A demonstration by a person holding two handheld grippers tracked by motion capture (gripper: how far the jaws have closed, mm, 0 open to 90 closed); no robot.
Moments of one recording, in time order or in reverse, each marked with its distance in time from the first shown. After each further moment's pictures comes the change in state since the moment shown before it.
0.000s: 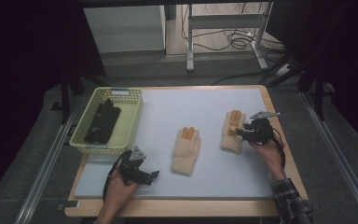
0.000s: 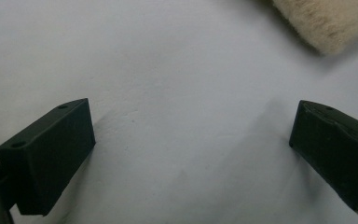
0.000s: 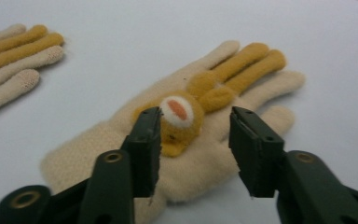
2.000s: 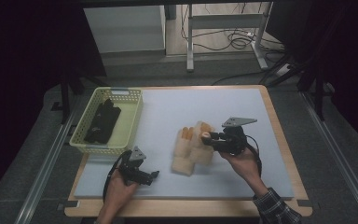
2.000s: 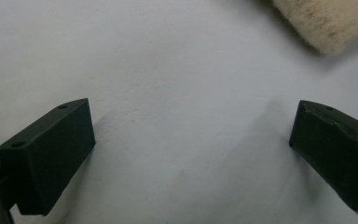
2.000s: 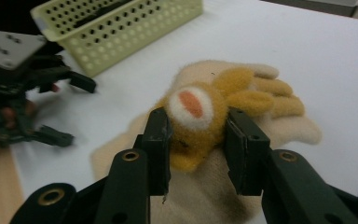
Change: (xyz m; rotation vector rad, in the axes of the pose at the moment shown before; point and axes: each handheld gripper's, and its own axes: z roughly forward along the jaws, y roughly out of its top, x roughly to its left) left arm 0.000 0.000 0.000 -0.003 0.001 -0.002; right arm 0.128 0.039 -0.030 -0.103 0.327 -0.035
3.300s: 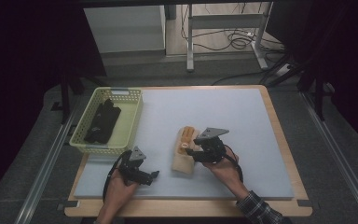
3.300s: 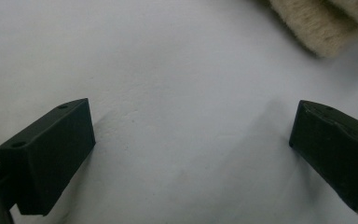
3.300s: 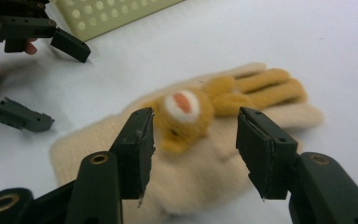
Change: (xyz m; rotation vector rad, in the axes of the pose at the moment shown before) left arm 0.000 0.000 0.000 0.002 0.000 0.005; right arm 0.025 -0.022 0.055 0.070 -0.064 -0.135
